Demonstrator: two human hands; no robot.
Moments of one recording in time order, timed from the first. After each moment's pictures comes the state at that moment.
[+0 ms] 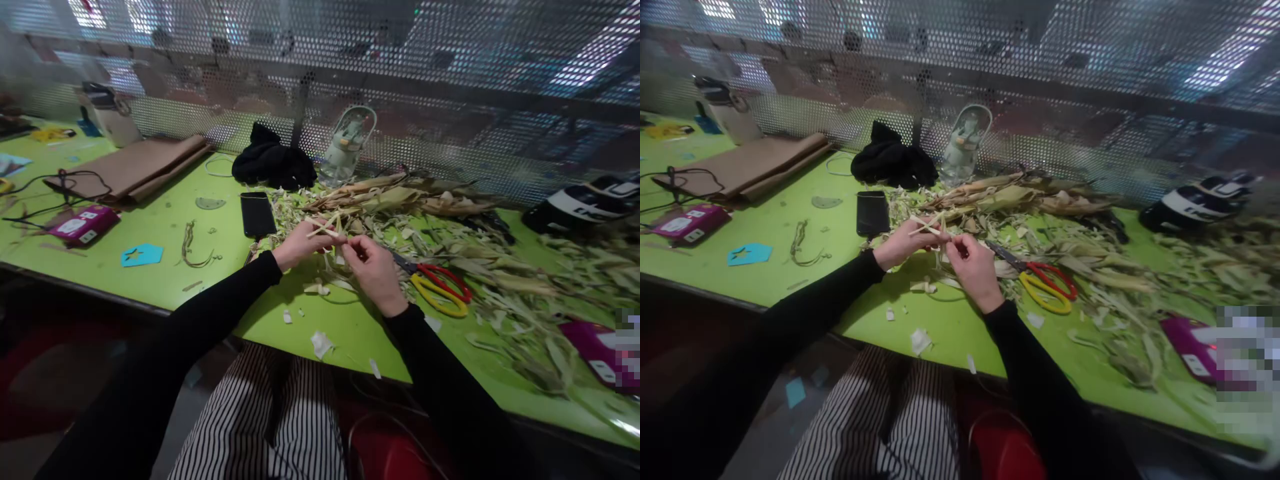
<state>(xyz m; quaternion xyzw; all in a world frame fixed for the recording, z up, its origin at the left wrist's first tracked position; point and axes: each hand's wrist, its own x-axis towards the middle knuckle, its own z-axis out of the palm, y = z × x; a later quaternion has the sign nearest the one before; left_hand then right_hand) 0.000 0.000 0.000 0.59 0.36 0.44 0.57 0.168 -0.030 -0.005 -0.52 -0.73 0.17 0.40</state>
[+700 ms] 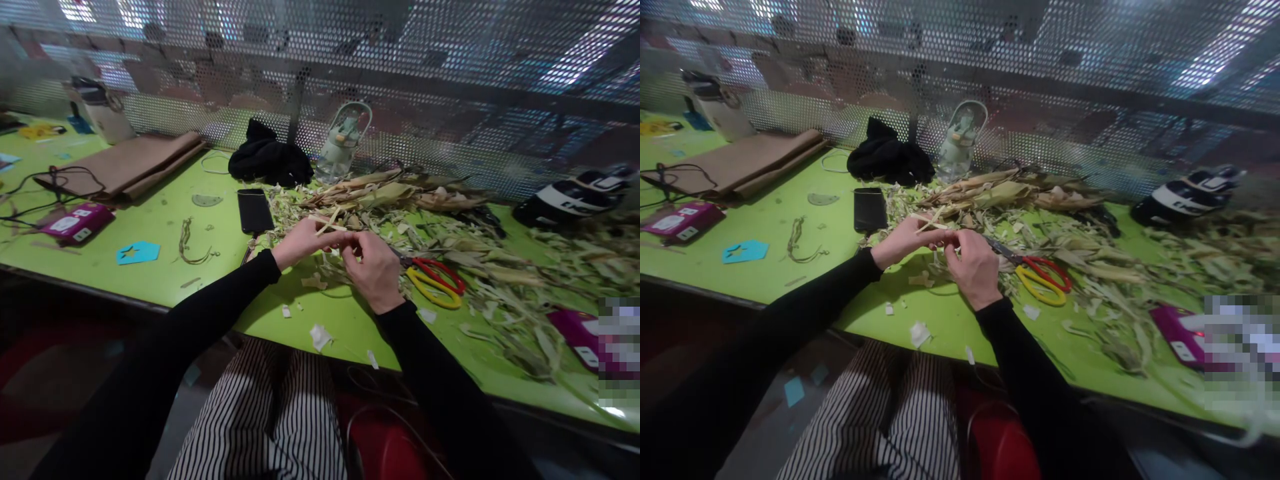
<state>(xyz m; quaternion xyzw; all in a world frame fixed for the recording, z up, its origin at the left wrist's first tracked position) 0.000 -0.006 0.005 0.63 0.33 0.44 0.55 0.168 -0.038 -0.011 -0.51 -0.78 -0.08 0.36</state>
